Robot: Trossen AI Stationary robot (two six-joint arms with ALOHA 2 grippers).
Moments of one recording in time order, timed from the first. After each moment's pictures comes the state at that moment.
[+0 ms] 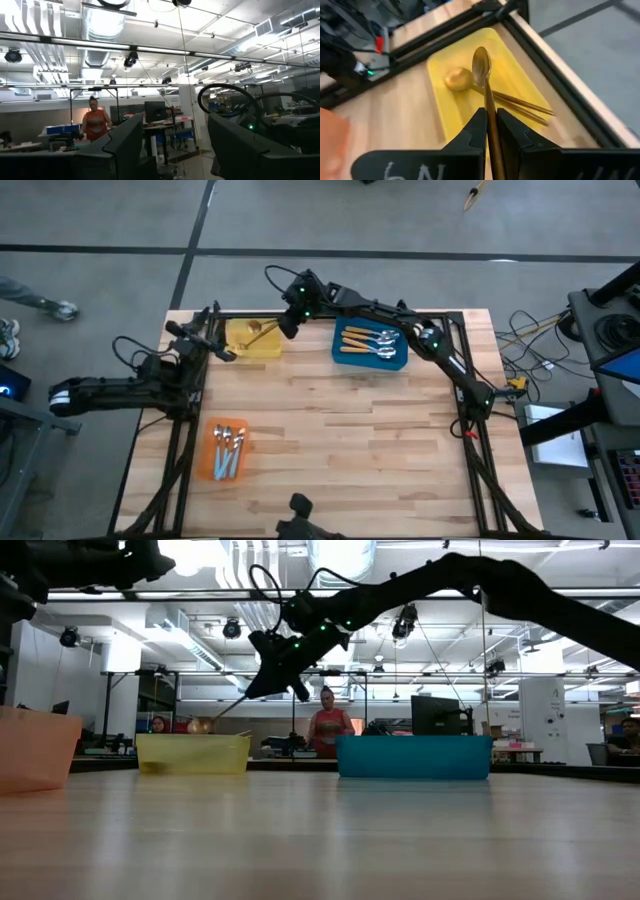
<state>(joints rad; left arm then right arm) 0.20 0.55 0.17 1.09 -0.70 0.60 -0.49 2.42 2.30 -0.47 -0.31 0.15</state>
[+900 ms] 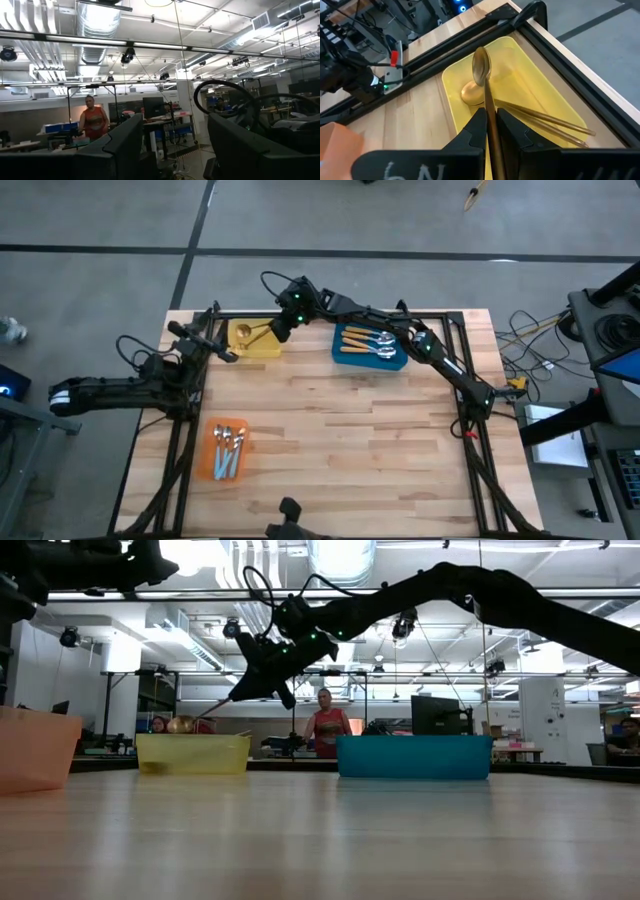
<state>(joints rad) 0.20 0.55 0.17 1.05 -0.70 0.59 -0.46 2.51 2.35 -0.37 -0.35 0.24</state>
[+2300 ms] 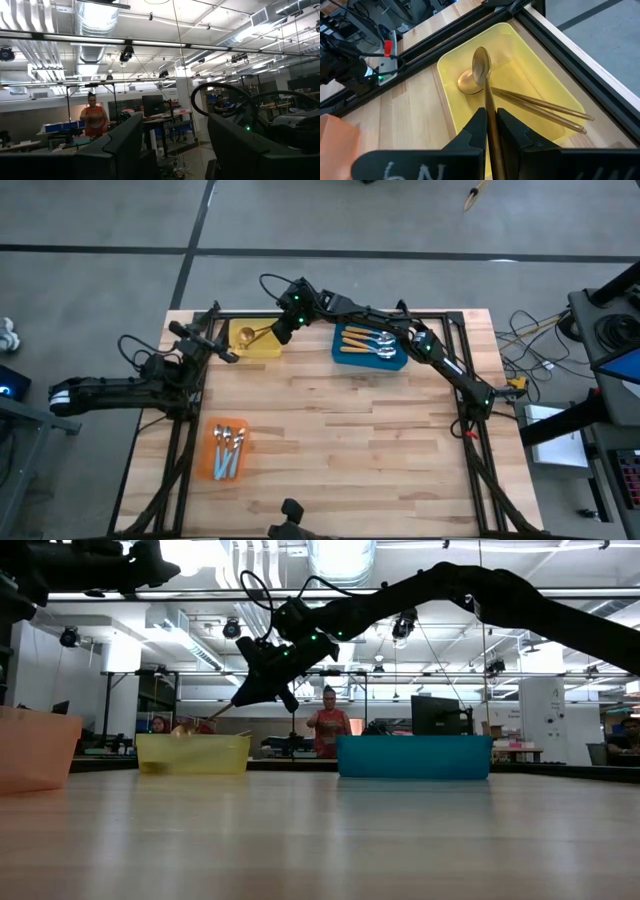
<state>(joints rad) 0.20 0.55 0.17 1.03 -0.70 0.59 -0.46 2.50 2.35 -0.41 -0.34 0.23</state>
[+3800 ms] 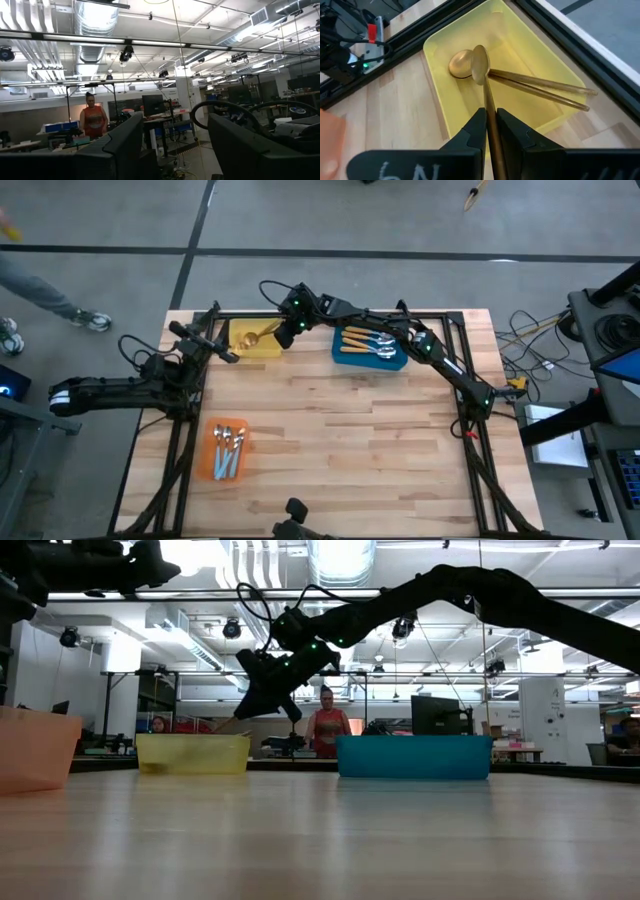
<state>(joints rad) 0.20 0.55 0.17 1.03 -0.70 0.59 -0.46 2.50 2.28 -0.41 -0.32 0.23</state>
